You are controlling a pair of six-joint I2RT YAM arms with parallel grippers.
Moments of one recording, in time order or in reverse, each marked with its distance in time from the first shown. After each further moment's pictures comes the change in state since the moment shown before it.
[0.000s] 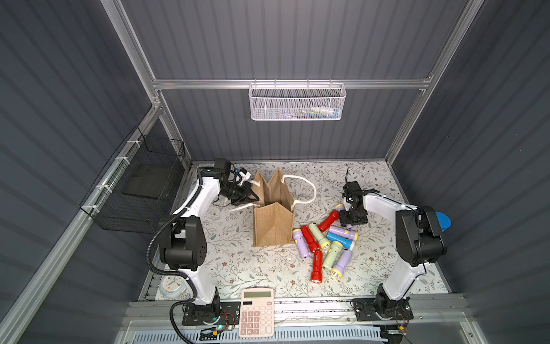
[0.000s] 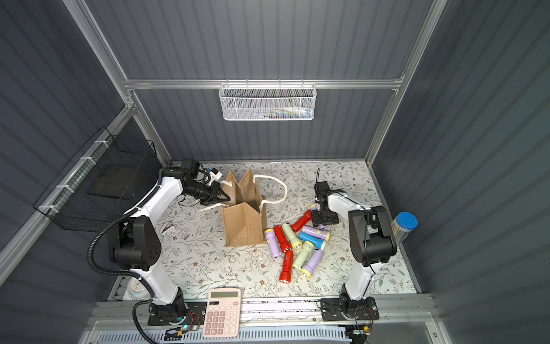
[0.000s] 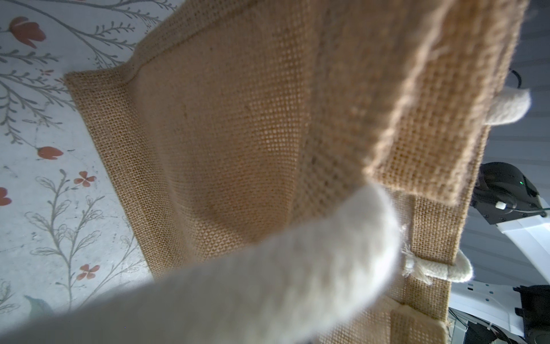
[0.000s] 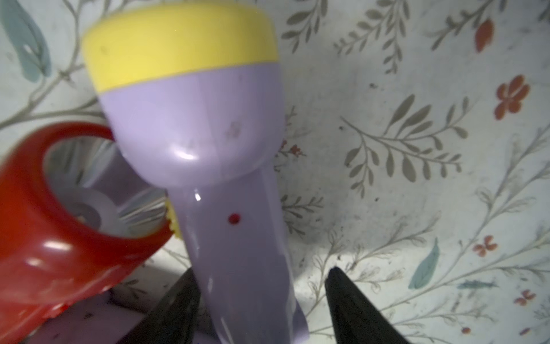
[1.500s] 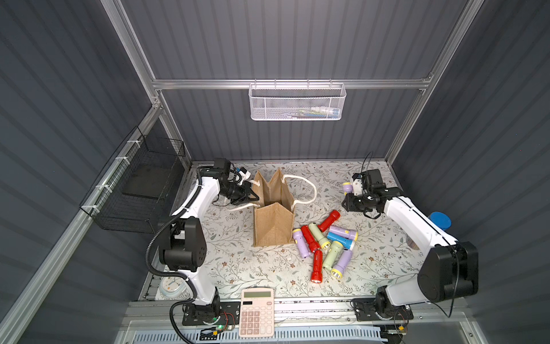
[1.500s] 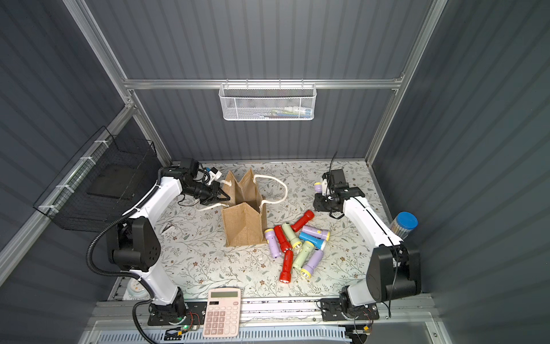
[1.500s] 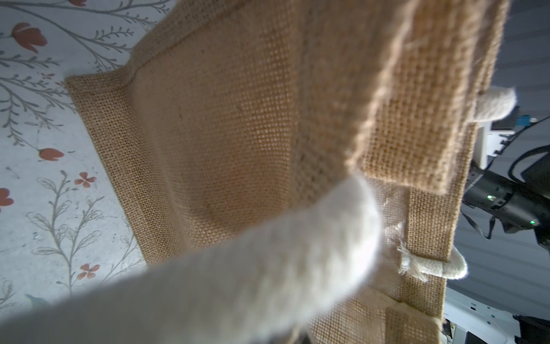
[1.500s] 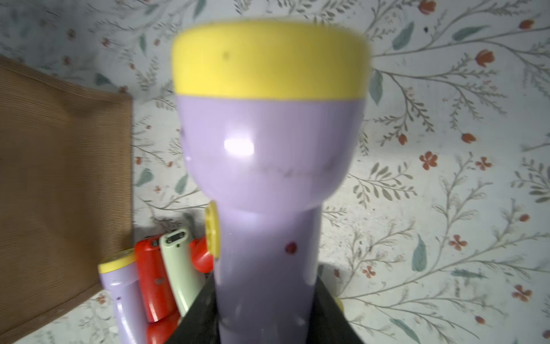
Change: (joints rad) left arm 0.000 -0.014 0.000 0.002 0.000 0.000; right arm -0.028 -0.364 0.038 0.029 -0.274 0.148
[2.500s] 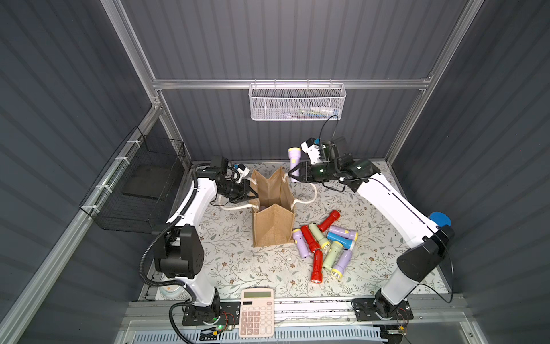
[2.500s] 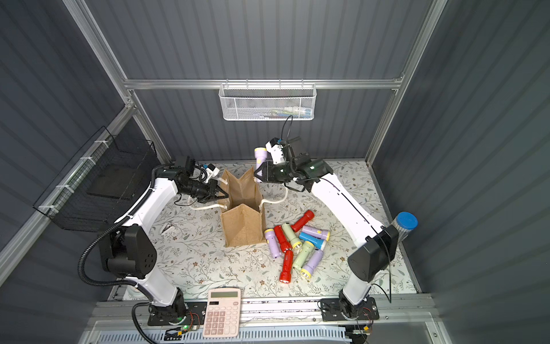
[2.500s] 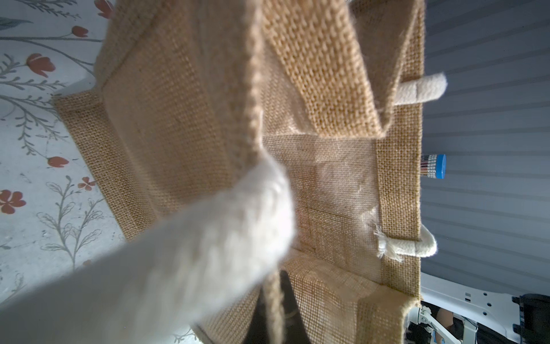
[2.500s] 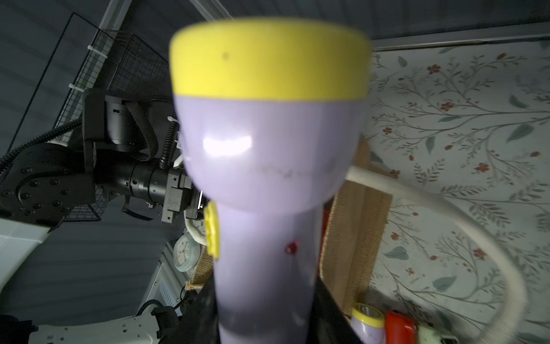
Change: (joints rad) left arm -0.002 -0.076 0.000 -0.003 -0.005 0.000; right arm 0.431 0.286 0.689 -0.021 -0.238 0.288
